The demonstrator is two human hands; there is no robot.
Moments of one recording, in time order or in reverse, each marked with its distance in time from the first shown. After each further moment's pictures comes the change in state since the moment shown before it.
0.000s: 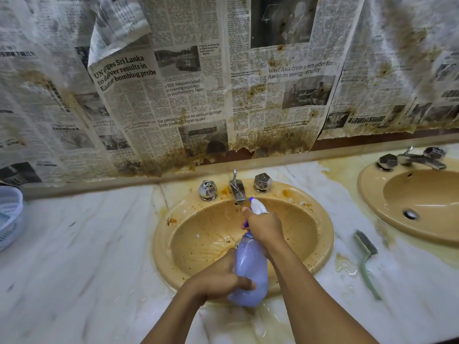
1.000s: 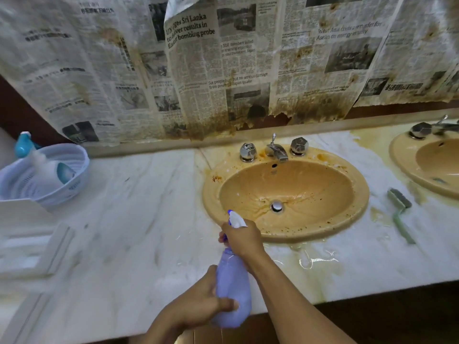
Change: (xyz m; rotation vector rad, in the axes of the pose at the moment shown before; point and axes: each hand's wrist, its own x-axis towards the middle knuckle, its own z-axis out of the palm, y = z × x) left_hand -0.169 -0.161 -0.024 0.005 0.057 -0.048; right_hand -0.158 0.079 0.147 -0.040 -0.222 0.004
